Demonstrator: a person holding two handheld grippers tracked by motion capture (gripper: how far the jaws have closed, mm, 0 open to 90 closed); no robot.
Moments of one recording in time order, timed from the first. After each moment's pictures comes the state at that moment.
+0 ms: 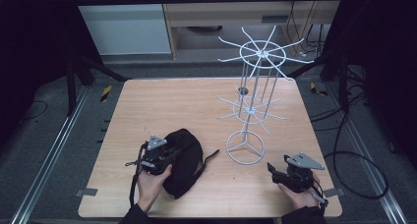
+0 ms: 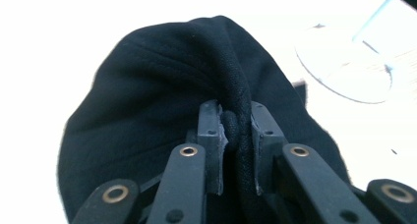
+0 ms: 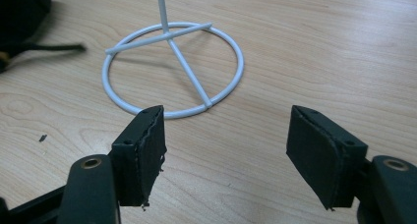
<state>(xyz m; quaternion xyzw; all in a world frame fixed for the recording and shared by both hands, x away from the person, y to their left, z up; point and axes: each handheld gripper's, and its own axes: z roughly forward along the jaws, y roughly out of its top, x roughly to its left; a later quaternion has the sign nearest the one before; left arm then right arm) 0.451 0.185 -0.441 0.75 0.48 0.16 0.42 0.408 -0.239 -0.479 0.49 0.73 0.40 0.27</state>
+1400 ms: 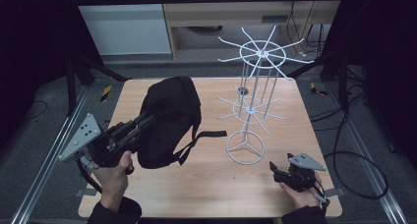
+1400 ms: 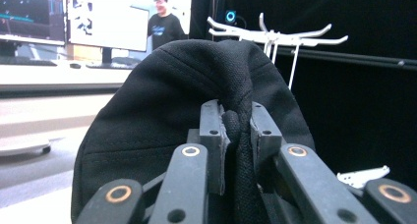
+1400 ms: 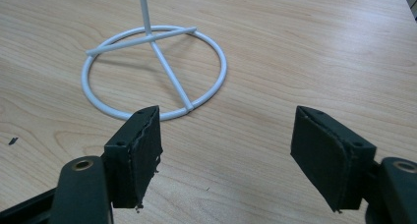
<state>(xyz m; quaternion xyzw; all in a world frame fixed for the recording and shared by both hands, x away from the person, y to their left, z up) 0.398 0.232 -0.283 0.61 0.27 0.23 0.70 0.410 -0.245 -0.483 0.48 0.72 0.40 0.30</state>
